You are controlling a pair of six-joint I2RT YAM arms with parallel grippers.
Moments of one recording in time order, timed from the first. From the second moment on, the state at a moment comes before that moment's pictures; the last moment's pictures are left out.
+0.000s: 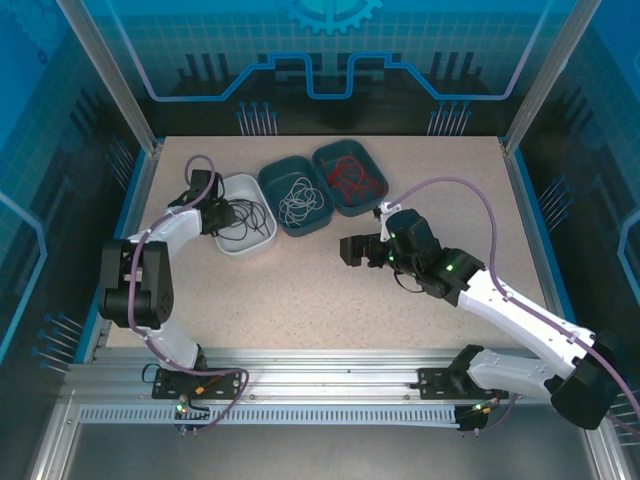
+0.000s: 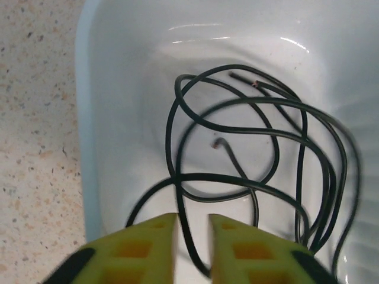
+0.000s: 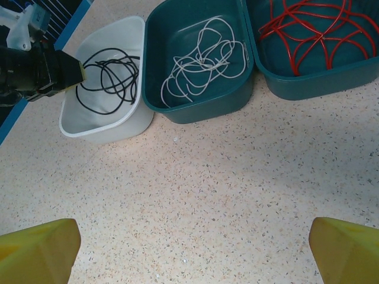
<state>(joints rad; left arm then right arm) 0.01 1.70 1.07 -0.37 -0.07 -0.45 0.73 1.09 0.91 -0.44 0.08 0.51</state>
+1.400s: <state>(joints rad) 0.13 1.41 0.87 -0.34 0.07 -0.70 0.71 1.07 0.90 -0.51 0.16 0.52</state>
